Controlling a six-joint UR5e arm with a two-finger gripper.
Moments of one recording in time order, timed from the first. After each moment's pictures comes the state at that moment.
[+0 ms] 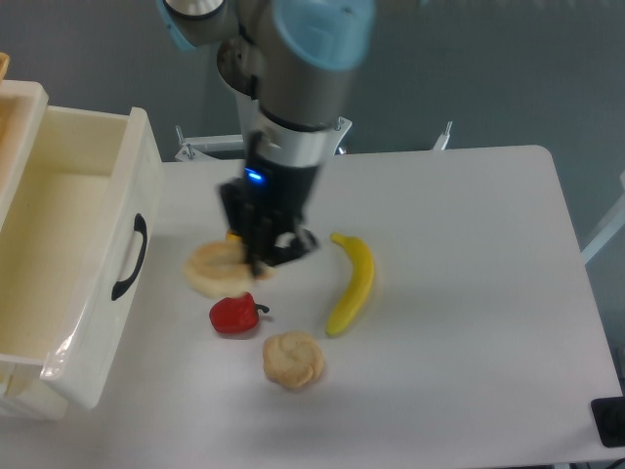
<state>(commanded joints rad) 2.26 -1.77 -1.31 -1.37 1.19 0.95</state>
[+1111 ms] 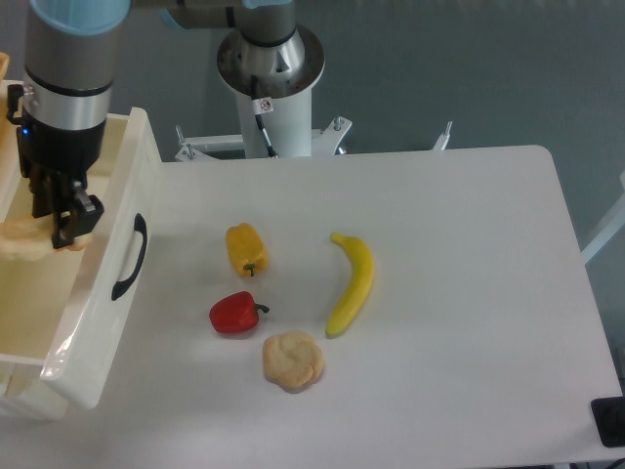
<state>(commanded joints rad) 2.02 -1.75 -1.38 -1.31 1.19 0.88</state>
